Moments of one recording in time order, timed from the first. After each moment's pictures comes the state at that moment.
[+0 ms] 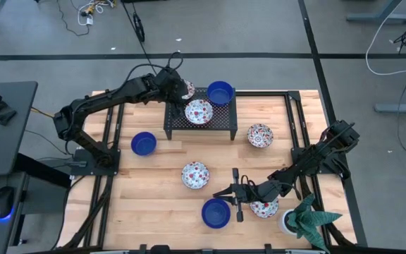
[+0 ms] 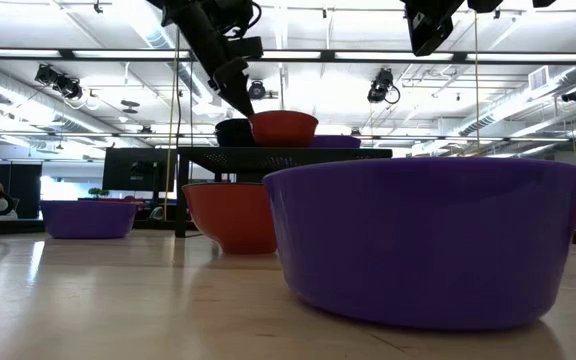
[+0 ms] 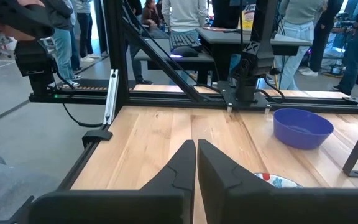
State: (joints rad) left arm 0.50 1.55 1.39 -0.65 -0.13 0.36; right arm 0.60 1.66 0.73 0.82 0.53 0.04
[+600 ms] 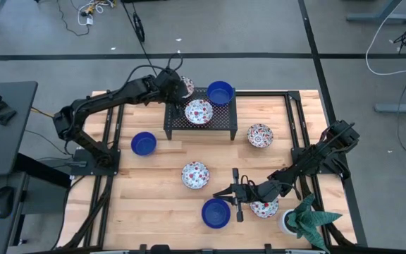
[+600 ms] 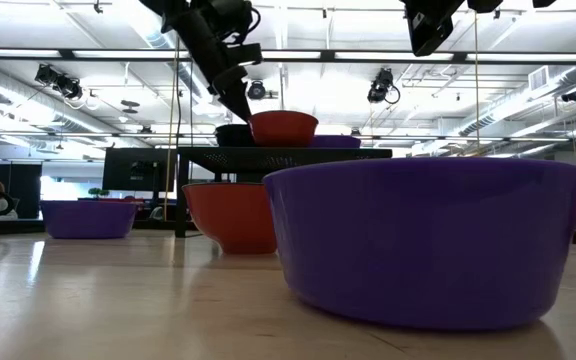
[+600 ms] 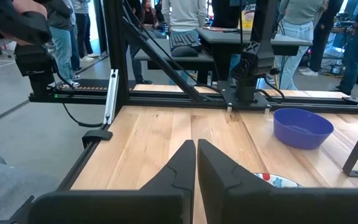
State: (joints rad) left arm 0.51 1.55 1.35 -0.60 -0.14 0.38; right arm 0.60 1.66 0.73 0.82 0.53 0.04
